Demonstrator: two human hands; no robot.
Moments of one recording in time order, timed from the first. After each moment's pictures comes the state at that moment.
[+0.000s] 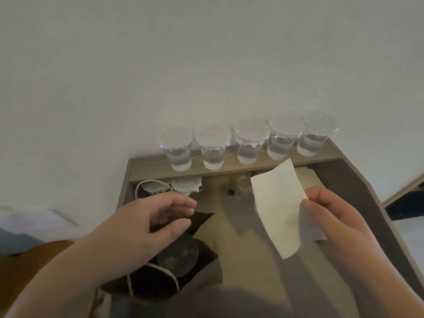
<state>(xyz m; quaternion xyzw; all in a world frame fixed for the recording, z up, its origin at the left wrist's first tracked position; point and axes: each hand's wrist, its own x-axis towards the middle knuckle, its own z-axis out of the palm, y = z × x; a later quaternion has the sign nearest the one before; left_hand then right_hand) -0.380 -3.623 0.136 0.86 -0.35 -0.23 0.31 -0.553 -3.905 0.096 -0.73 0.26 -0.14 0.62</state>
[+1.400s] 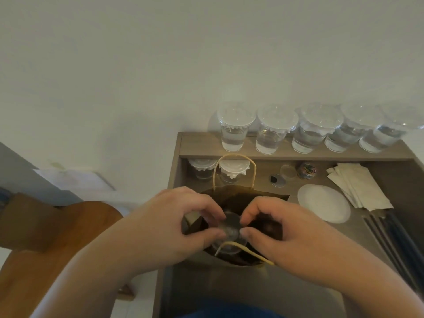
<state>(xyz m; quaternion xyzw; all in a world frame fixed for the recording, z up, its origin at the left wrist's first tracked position) -0.361 -3.543 0.117 0.85 -0.40 -0.19 0.27 -0.468 -3.775 0.107 -0.91 0.02 0.12 0.40</state>
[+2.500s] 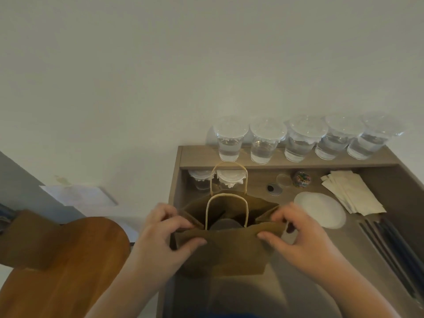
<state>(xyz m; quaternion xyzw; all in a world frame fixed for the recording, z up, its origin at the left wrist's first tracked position) -0.385 -3.519 0.034 0.89 -0.24 -0.05 0.39 -0.492 -3.811 0.035 -0.89 0.12 -0.05 0.43</state>
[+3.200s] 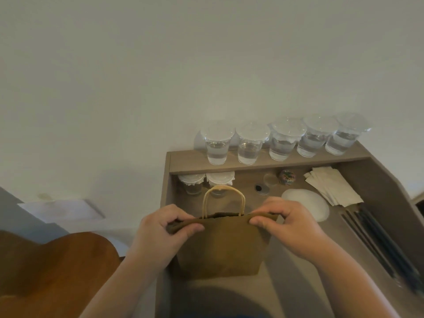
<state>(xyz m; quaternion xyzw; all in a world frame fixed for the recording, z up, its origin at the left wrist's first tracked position) -0.370 -3.534 0.042 0.83 -0.26 -0.09 0.48 -0.481 -3.809 0.042 -0.85 0.11 -0.06 0.52</state>
